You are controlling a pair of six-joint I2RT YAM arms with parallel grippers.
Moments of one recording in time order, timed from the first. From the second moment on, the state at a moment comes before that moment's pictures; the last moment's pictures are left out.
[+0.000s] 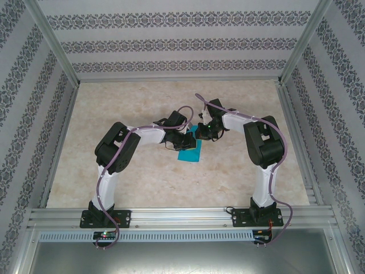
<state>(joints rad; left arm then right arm) -0.60 2.11 1.32 -0.21 0.57 -0.73 0.34 2.02 1.28 -0.51 -0.50 0.33</state>
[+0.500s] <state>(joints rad) -0.60 2.11 1.32 -0.15 0.64 -0.71 0.34 2.02 1.28 -0.51 -0.50 0.33</state>
